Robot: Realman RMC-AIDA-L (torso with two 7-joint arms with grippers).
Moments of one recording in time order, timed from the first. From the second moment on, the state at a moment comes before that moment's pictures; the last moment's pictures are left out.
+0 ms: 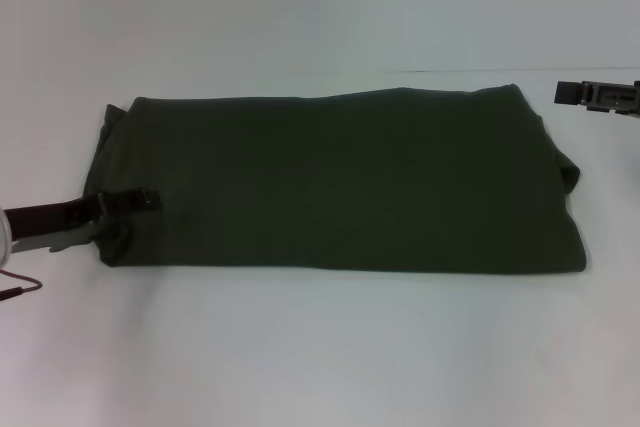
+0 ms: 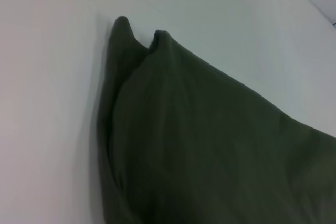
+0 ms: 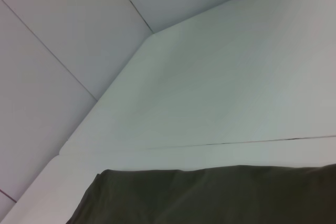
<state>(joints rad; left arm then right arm) -0.53 -2.14 0.52 0.83 2.36 1.20 -2.41 0.63 1.91 -0.53 -0.70 -2.10 -1.42 2.09</state>
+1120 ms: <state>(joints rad) -0.47 -2.14 0.51 0.86 2.36 1.19 -2.41 0.63 1.91 -0.53 -0.70 -2.10 -1.41 2.09</state>
